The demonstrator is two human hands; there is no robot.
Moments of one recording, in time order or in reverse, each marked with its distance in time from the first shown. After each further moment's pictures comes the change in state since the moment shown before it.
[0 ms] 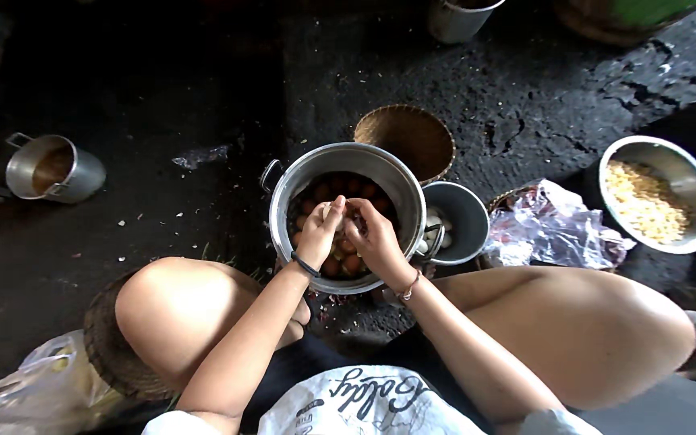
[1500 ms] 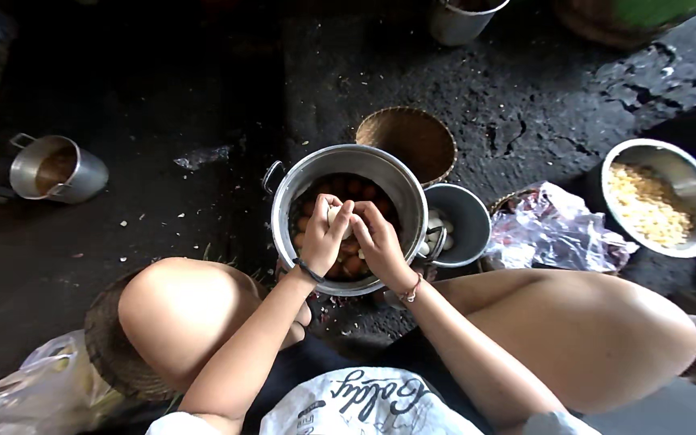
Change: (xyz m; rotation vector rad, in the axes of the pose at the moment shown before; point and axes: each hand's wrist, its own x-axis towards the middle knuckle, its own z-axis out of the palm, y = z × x) left_hand 0.002 -0.002 0.000 0.162 0.011 0.330; right_hand -0.004 -0.001 0.001 0.132 0.002 0.043
